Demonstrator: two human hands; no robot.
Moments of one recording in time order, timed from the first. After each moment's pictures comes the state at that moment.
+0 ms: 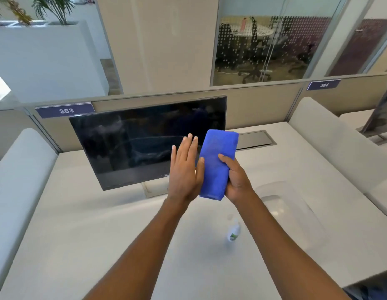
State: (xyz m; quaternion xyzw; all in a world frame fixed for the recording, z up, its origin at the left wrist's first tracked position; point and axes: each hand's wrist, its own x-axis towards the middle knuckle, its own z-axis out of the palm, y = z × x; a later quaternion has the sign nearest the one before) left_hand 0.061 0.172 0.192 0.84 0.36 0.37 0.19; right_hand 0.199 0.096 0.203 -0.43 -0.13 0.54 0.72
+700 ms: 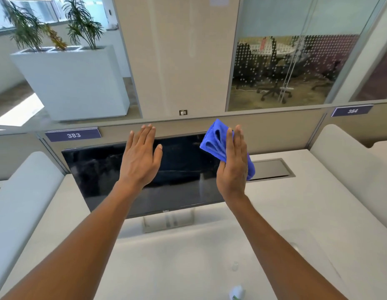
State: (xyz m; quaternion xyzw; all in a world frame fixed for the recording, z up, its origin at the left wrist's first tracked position) left_hand 0.033 0.339 0.267 0.84 0.46 0.29 -0.02; right_hand 0.272 0.228 0.218 -0.66 -0.51 -0.18 0.53
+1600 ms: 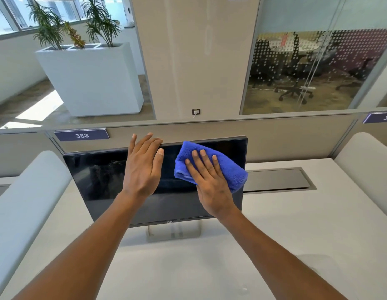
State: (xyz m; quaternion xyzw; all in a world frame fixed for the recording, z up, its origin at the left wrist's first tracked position) left_hand 0.037 0.355 0.254 0.81 0.43 0.40 0.00; right_hand 0.251 0.283 0.163 -0.55 -0.73 -0.27 0.31
